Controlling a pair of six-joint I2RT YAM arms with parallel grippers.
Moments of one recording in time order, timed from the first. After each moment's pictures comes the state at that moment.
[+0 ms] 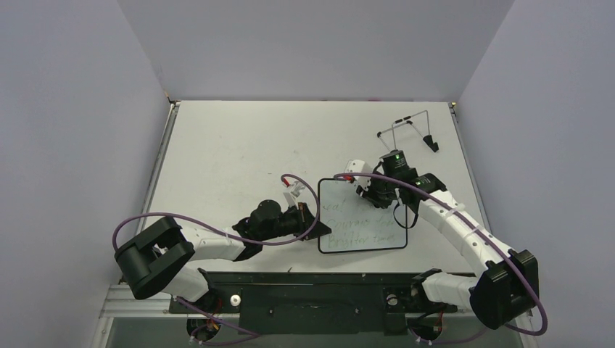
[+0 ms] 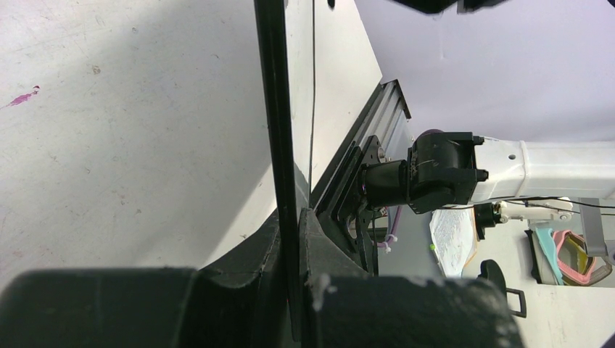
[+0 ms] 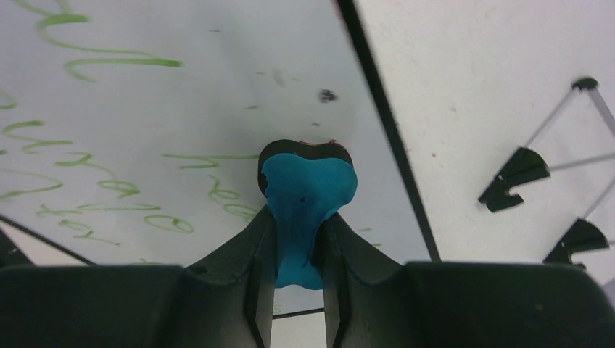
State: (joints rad) left arm -0.92 1.43 0.42 0.77 0.30 -0.94; right arm 0.42 1.20 0.93 -0.67 -0.19 -0.71
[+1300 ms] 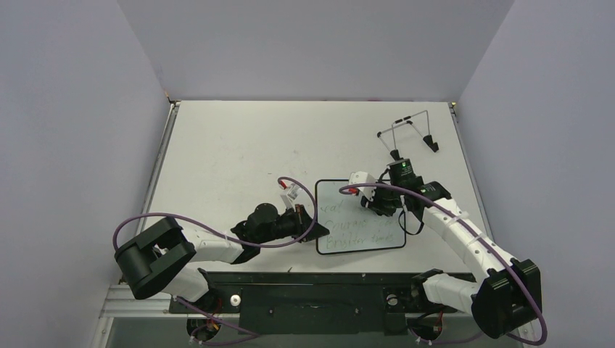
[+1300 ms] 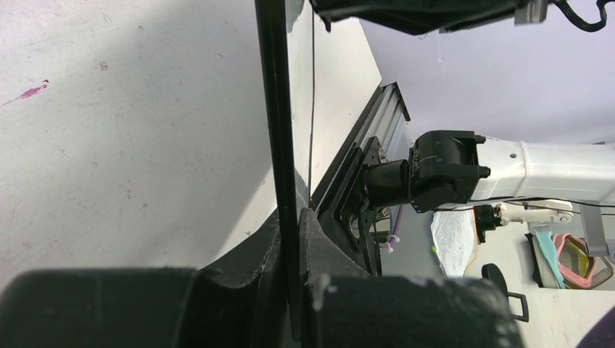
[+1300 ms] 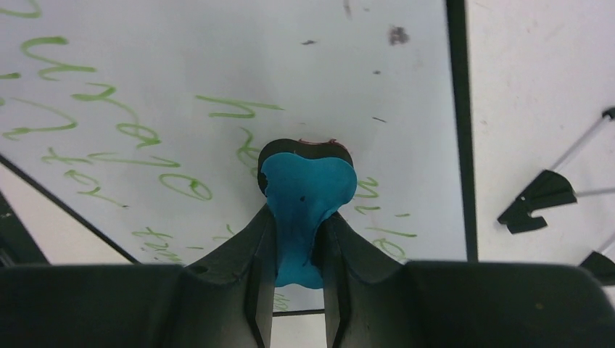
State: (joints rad) left arm -0.92 1.43 0.37 0.84 0.28 -0.94; right arm 0.38 1.14 0.83 -0.66 -0.30 -0.85
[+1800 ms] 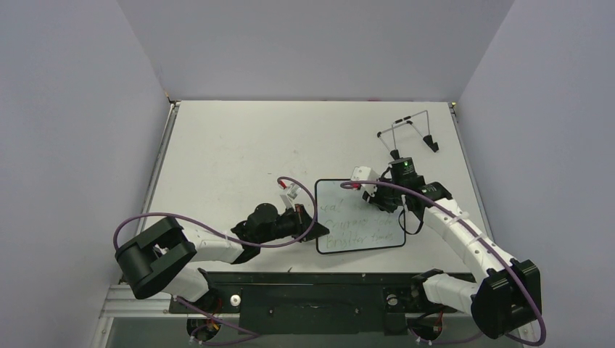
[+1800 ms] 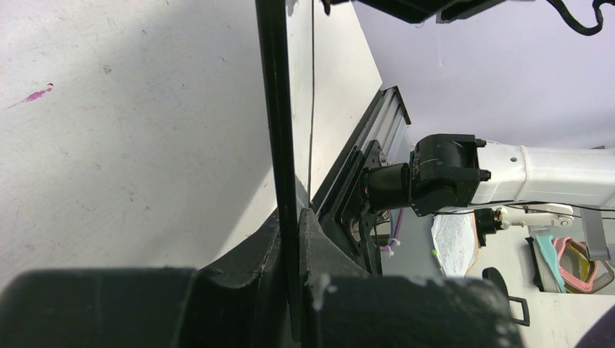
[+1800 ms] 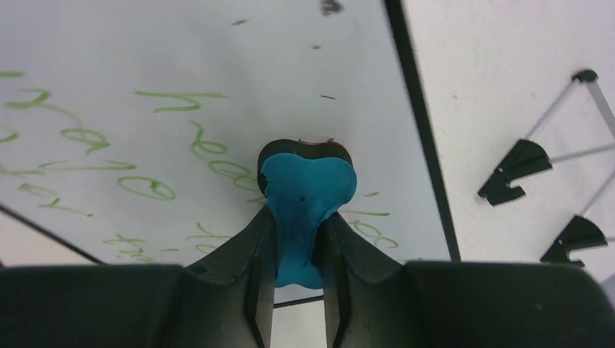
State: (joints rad) left arm -0.92 1.43 0.37 0.85 0.28 -0.94; right arm 0.37 1.13 0.82 -0.60 -0.23 -0.80
